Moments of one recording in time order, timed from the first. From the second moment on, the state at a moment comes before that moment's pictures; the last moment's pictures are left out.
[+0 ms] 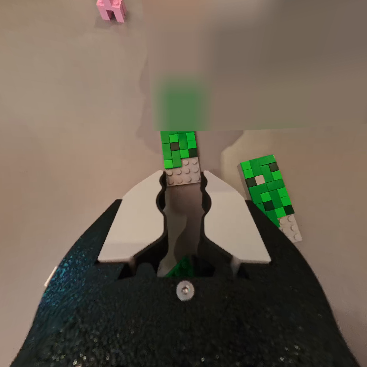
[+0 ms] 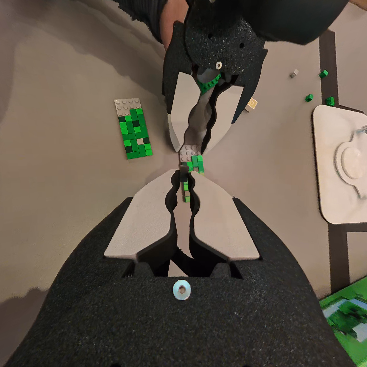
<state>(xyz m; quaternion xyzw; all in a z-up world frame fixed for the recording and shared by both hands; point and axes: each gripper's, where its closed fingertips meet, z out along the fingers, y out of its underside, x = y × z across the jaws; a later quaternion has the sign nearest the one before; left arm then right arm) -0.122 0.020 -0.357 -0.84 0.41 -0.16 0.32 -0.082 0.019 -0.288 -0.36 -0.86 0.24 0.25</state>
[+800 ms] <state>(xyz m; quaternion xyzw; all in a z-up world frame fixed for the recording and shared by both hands) -0.114 -0.009 -0.332 -0.81 0.36 -0.17 0.43 -0.112 -0.012 -0.329 -0.27 -0.94 0.11 0.17</state>
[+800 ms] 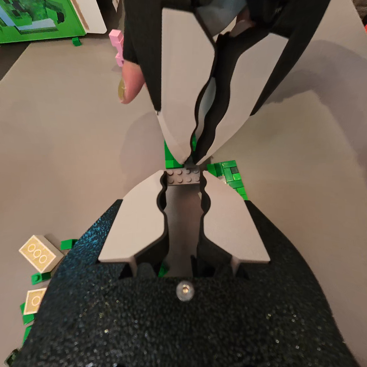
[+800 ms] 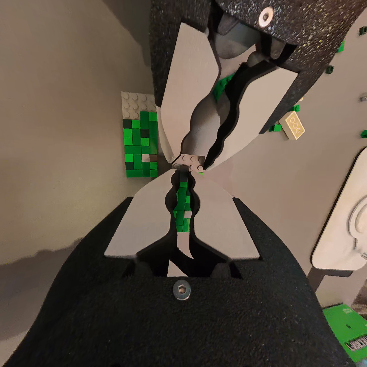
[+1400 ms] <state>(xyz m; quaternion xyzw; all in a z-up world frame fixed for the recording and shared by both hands) -0.121 -0.006 -0.320 -0.81 0.31 -0.20 0.45 -0.115 -0.003 -0.307 -0.31 -0.91 0.12 0.26</state>
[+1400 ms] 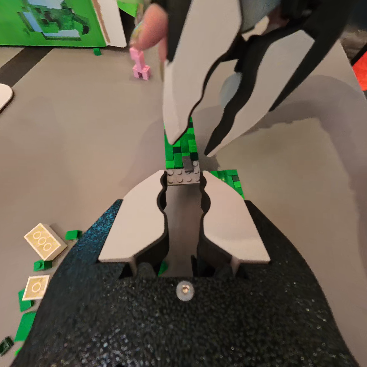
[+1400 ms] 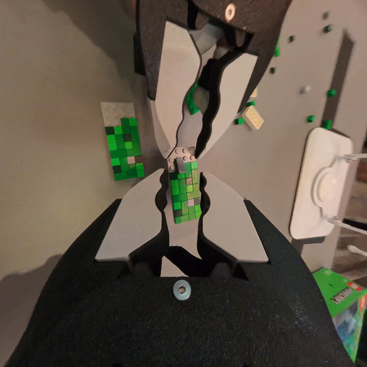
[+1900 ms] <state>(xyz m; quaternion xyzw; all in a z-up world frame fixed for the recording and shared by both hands) -0.130 0.001 -0.302 -0.81 0.24 -0.23 0.49 -0.123 0.000 -0.317 -0.17 -0.83 -0.06 0.53</state>
